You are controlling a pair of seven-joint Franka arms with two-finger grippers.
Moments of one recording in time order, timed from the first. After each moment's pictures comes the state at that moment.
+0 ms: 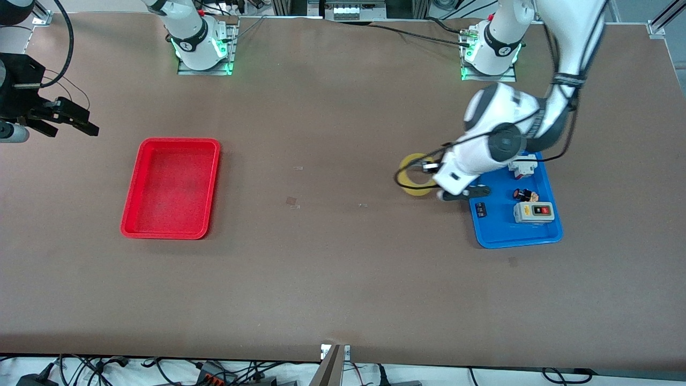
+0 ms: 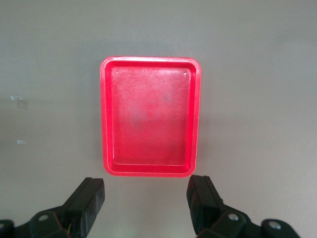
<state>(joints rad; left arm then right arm) -0.15 0.36 -0.35 -1.92 -0.12 2.13 -0.64 -0.05 -0.05 0.00 -1.74 -0.01 1.64 -0.06</state>
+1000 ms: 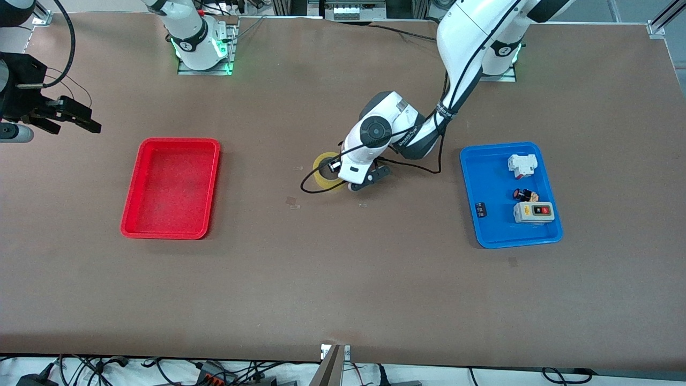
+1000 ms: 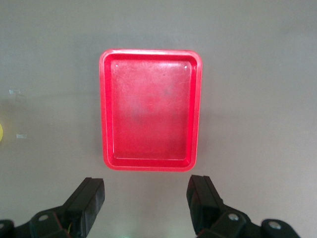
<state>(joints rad) -0.47 0.71 -0.35 -1.66 -0.12 2.35 -1.21 -0.05 -0.05 0.00 -1.74 -0.01 1.63 -0.06</state>
